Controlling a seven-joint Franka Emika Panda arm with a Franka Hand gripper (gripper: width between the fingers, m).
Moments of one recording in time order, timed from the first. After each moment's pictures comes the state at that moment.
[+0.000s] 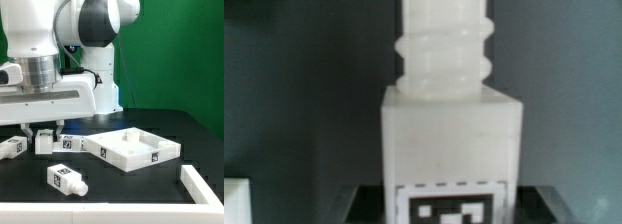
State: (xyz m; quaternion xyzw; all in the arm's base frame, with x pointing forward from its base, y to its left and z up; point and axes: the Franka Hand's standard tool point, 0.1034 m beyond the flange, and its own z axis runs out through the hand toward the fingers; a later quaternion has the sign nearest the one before) arm 0.481 -0.124 0.058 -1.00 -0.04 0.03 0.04
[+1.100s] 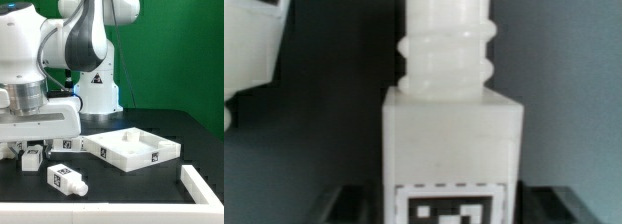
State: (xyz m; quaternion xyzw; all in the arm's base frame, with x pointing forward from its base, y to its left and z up) arm 0.448 -0.153 0.010 -1.00 0.00 0.04 0.04
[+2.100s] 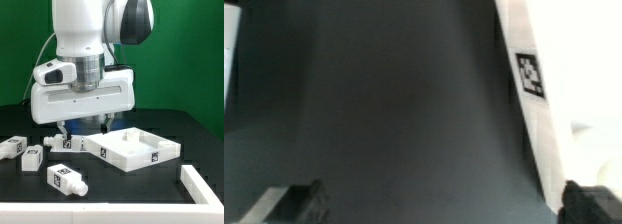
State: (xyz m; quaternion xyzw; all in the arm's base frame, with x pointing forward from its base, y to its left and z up) arm 0.458 -0.049 0.064 -0.99 -0.13 0.04 0.05
